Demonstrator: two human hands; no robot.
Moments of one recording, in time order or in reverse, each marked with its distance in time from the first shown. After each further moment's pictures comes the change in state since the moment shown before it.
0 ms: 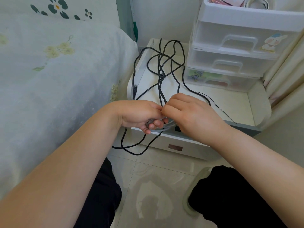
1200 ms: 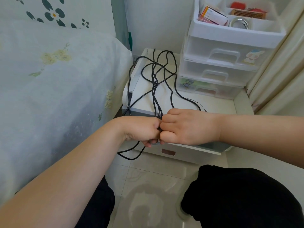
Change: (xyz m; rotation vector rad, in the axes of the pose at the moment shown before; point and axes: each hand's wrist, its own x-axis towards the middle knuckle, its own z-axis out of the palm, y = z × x) left_hand -0.002 -0.003 0.029 0.261 -0.004 0.076; right_hand 0.001 0.016 -0.013 -0.119 -0.083 -0.629
